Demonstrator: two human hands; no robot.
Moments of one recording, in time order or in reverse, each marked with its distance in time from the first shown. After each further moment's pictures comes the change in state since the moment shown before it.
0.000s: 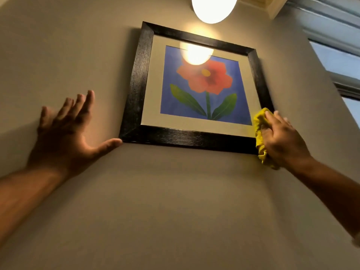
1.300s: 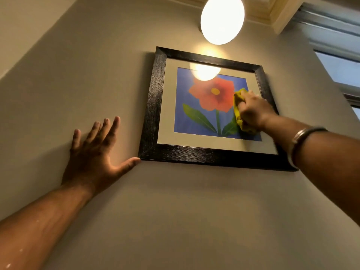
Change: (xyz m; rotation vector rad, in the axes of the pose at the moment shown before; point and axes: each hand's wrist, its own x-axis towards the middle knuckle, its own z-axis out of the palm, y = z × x) left_hand -0.007 0.010 -0.014 -0.043 -0.089 -0.024; right_hand 0.115 -0.093 -0.012 -0.058 -0.032 -0.078
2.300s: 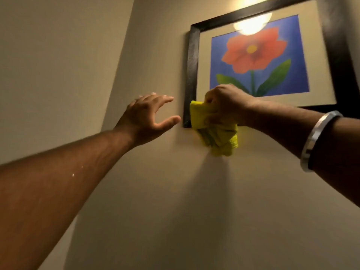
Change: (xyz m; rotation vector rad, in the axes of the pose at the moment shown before) left_hand 0.003 0.103 -0.155 0.195 -0.315 0.077; right_hand -0.132 -0.104 -0.029 0.392 -0.354 -0.638
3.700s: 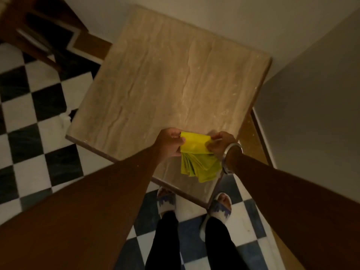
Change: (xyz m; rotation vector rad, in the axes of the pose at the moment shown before) left_hand -1.125 -0.038 -0.100 -0.317 -0.366 -2.582; right_hand -0.745 -0.807 0.515 1.113 -1.813 0.474
